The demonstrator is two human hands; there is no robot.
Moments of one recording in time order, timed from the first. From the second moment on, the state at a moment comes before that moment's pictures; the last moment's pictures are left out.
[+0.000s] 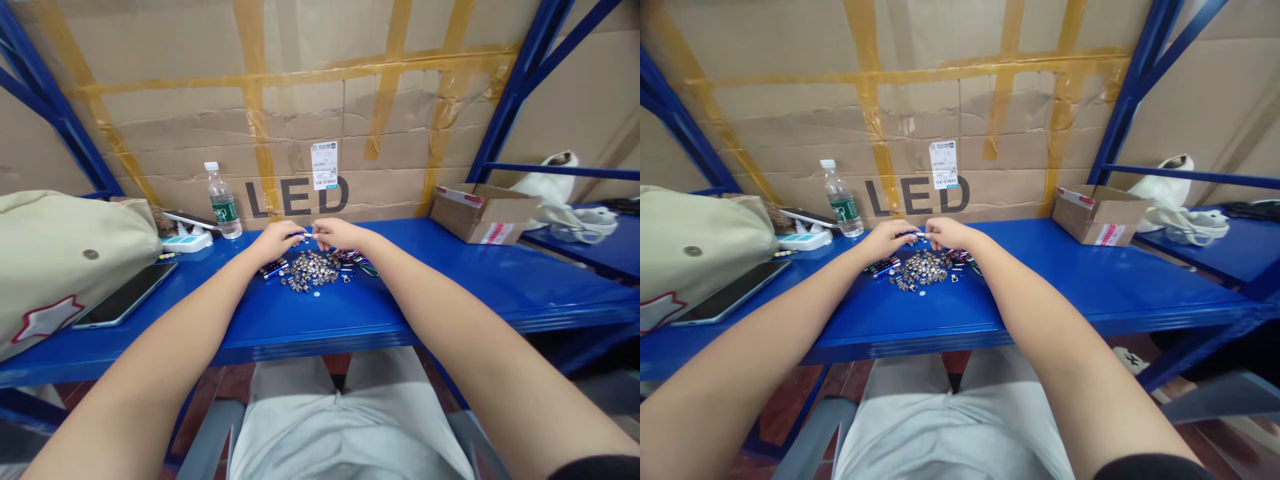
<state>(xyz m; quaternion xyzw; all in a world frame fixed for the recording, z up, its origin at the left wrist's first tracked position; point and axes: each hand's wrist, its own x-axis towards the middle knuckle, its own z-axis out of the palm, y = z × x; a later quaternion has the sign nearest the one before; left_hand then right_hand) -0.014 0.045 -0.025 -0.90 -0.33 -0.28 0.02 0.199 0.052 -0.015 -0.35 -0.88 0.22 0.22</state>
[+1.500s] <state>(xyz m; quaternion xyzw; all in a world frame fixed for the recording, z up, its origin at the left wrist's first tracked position) -0.002 0.043 -0.029 -0.85 -0.33 -0.40 0.08 0.181 0.039 -0.013 -0.46 -0.82 0.20 0.28</state>
